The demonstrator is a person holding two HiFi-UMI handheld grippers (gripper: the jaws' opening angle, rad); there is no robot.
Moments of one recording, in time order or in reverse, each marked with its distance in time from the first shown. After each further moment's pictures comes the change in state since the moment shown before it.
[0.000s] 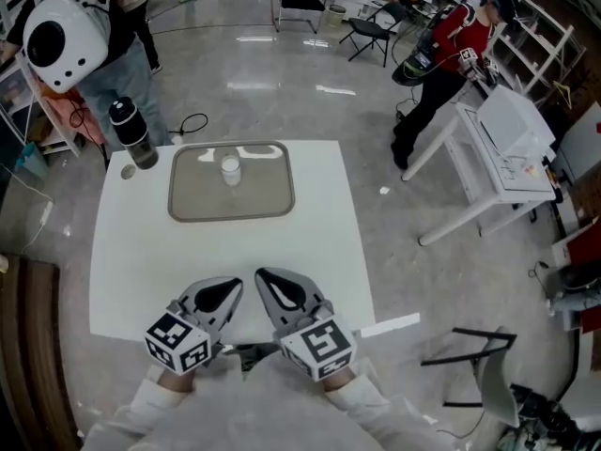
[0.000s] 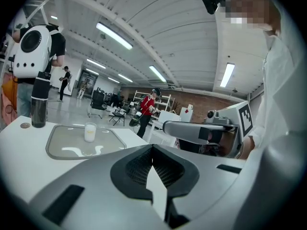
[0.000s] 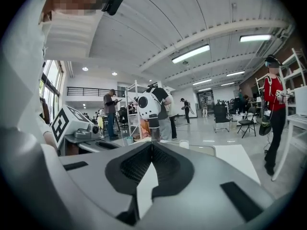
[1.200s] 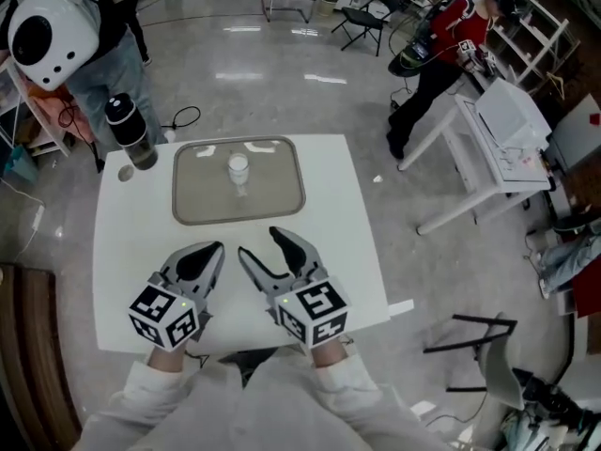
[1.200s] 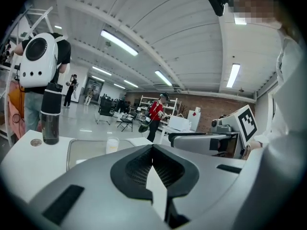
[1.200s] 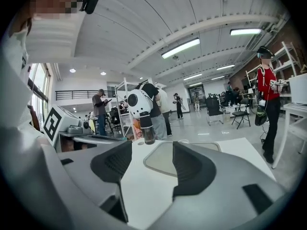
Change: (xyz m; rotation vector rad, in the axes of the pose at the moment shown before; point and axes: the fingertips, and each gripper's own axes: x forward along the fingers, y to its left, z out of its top) left arm -0.026 0.114 0.043 0.013 -0.052 0.084; right arm 0.100 -0.012 -0.002 0.125 0.054 -0.089
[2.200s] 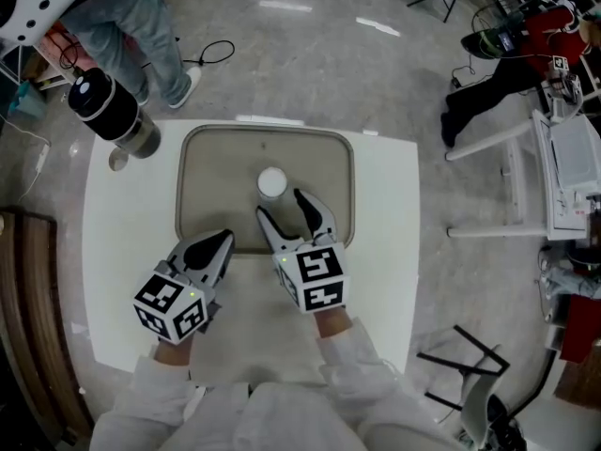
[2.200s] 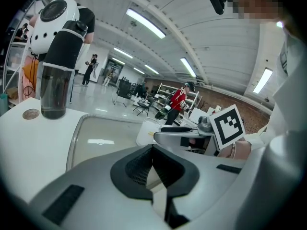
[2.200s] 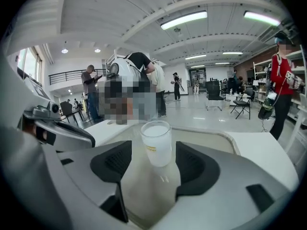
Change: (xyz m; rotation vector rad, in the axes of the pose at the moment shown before) left arm 0.130 0.173 -0.057 -0.217 0.152 0.142; right arm 0.223 -0.160 -0.075 -0.053 0.264 -0.039
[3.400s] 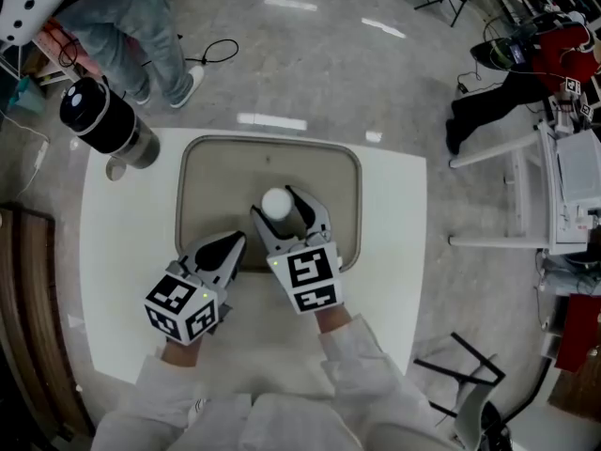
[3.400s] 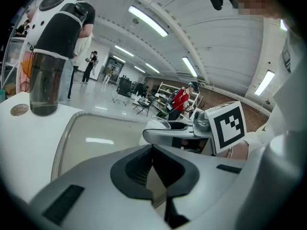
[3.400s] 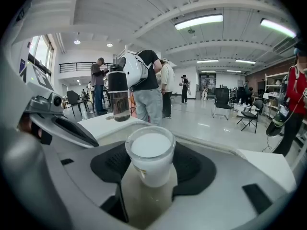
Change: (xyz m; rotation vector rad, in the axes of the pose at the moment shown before) left arm 0.035 0.015 0.006 -0.022 0.007 -0.010; right arm 0.042 0.000 0.019 -0.141 -0.002 0.046
